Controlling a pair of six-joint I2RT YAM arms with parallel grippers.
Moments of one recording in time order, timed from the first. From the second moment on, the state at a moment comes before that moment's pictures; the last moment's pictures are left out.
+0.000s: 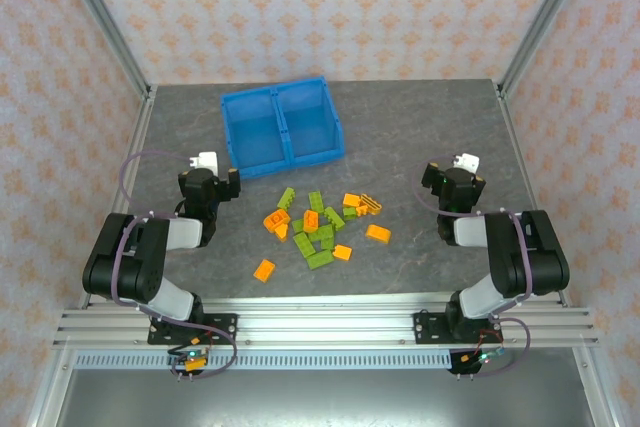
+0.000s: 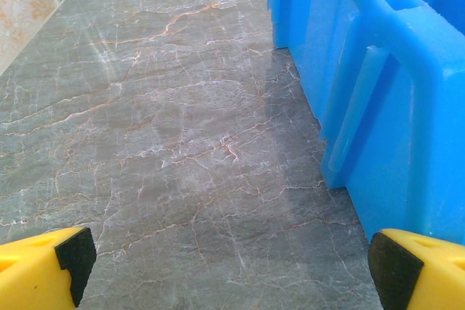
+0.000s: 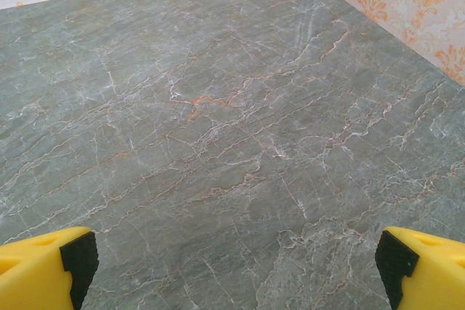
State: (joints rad) left arm -0.05 1.52 0.41 0.64 -0.25 -0.04; right arm 0.05 1.52 0.40 0.69 0.33 0.20
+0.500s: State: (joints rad) left arm -0.05 1.51 0.41 0.64 -0.25 -0.04; right arm 0.12 0.84 0.84 -0.37 0.15 0.60
